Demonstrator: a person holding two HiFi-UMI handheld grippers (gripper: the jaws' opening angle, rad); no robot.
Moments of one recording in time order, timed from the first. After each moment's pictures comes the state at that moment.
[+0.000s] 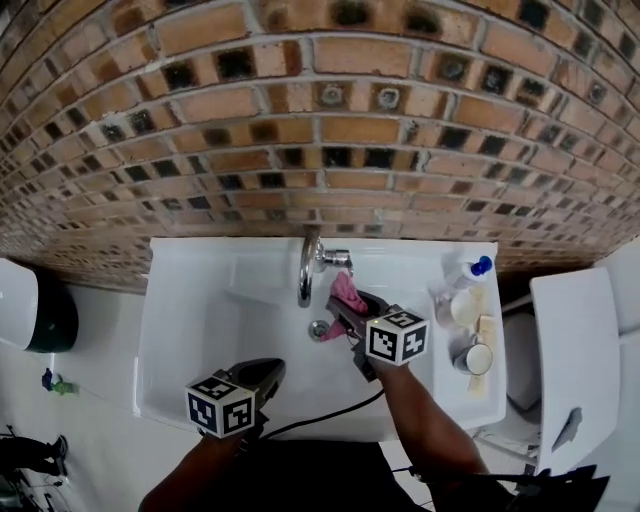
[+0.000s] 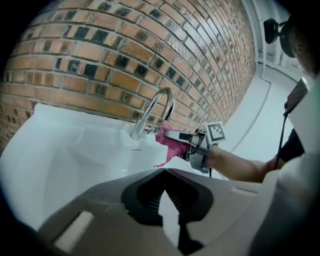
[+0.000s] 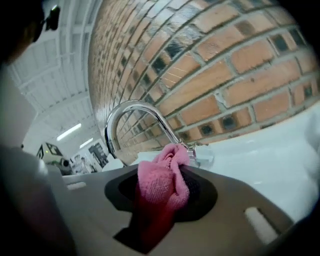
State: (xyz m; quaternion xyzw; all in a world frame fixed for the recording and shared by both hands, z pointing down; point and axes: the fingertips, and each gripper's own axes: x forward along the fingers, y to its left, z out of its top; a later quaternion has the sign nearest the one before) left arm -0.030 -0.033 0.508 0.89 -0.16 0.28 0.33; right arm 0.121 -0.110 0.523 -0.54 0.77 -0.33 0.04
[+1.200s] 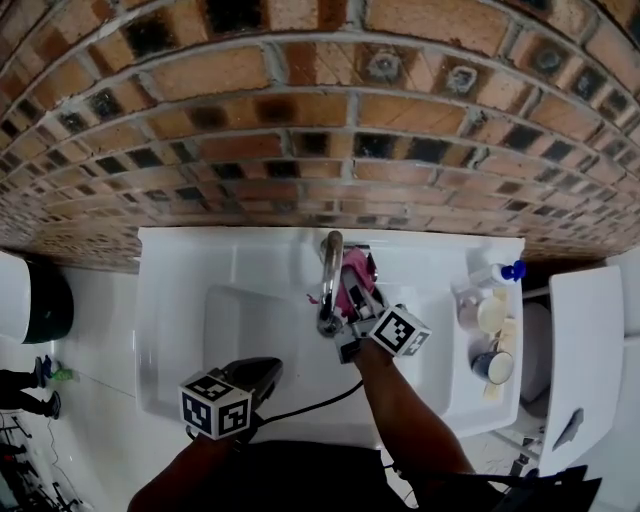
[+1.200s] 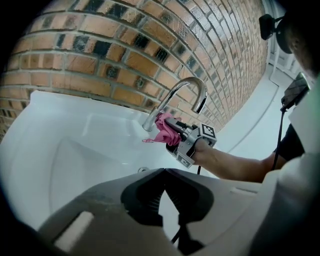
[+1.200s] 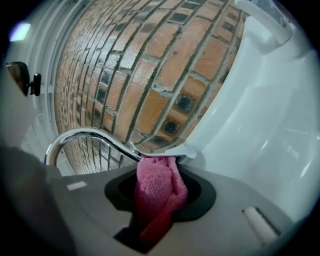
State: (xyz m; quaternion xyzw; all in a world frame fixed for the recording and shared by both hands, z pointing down) left arm -0.047 -0.076 0.550 0.86 -0.14 0.33 0.36; right arm 0.159 -0.175 0.572 -0.60 0.61 -0.40 0.32
